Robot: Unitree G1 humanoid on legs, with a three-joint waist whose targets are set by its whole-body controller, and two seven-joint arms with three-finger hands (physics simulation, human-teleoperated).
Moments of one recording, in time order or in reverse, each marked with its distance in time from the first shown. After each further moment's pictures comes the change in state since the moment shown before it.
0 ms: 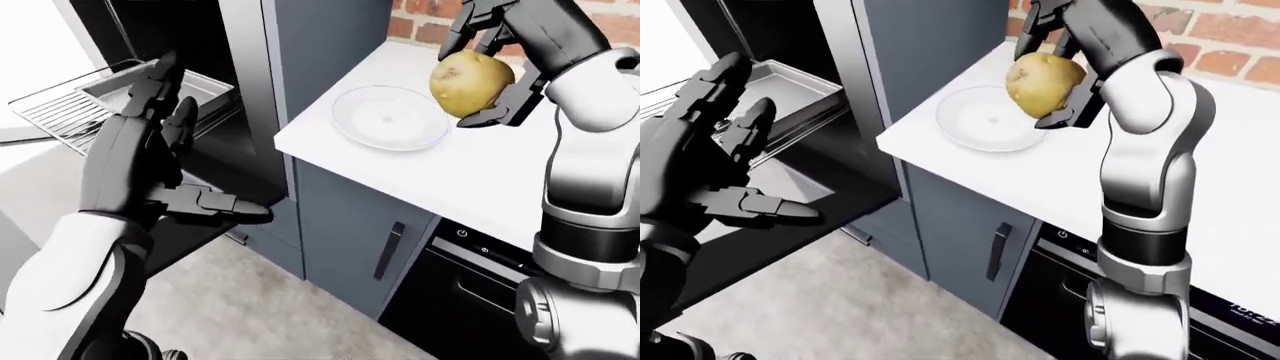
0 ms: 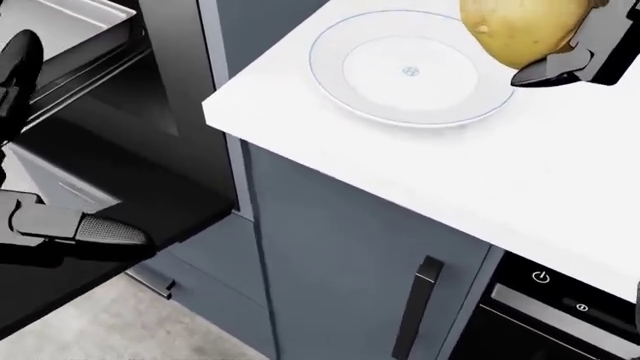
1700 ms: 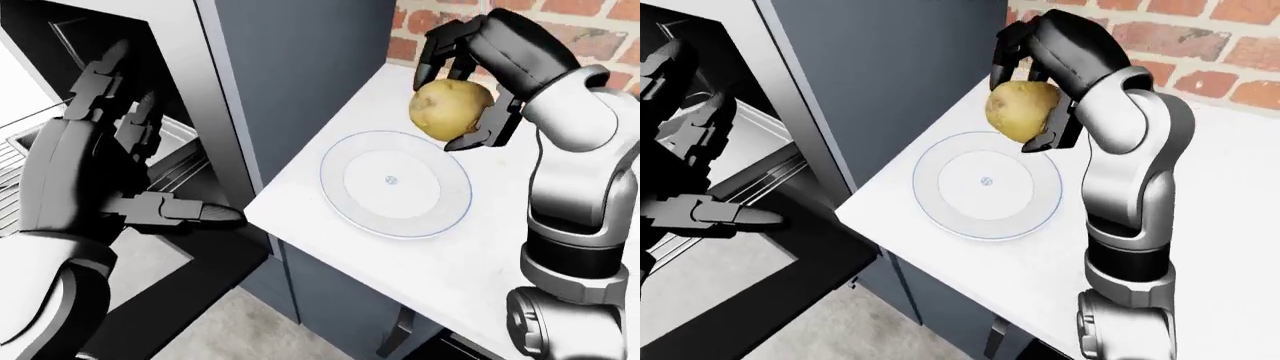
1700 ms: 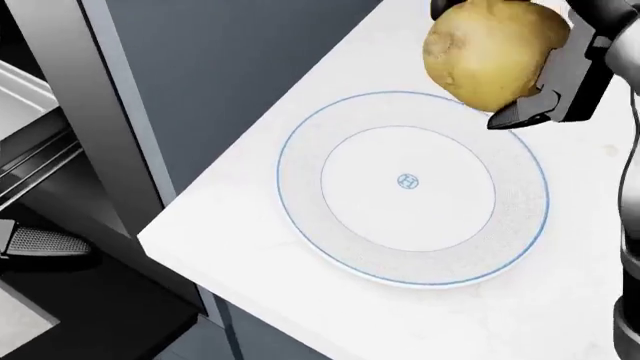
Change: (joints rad) left arm 0.061 0.125 0.197 -0.031 -0.406 -0.043 0.235; right arm 0.047 0.046 0.048 -0.126 -0.067 -0.007 0.149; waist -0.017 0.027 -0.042
